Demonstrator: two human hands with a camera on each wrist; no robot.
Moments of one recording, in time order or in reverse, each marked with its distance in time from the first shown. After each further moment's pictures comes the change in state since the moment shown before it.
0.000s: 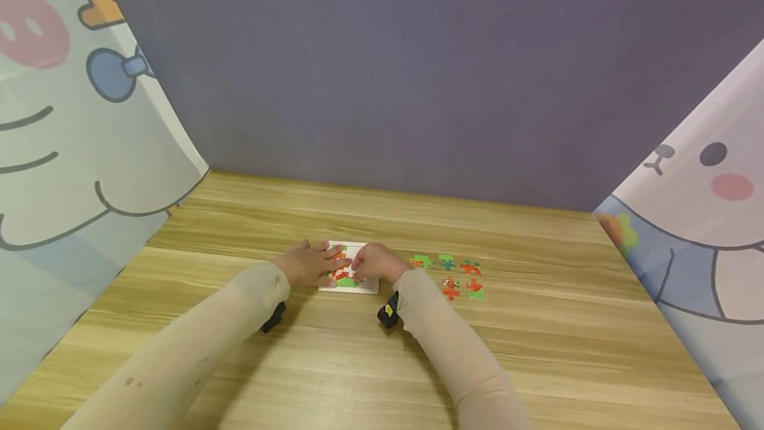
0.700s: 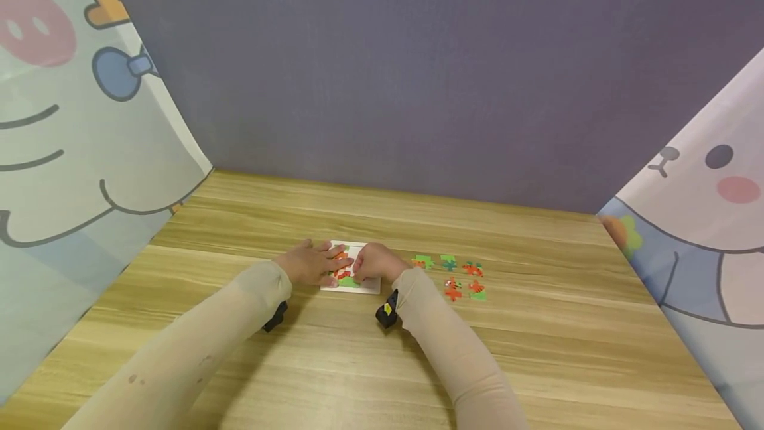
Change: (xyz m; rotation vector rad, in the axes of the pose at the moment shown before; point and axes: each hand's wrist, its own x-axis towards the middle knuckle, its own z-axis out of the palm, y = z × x) left_hand 0.001 0.000 0.002 0.029 -0.009 -0.004; right_hand 0.004 0.000 0.001 0.022 -0.022 -0.007
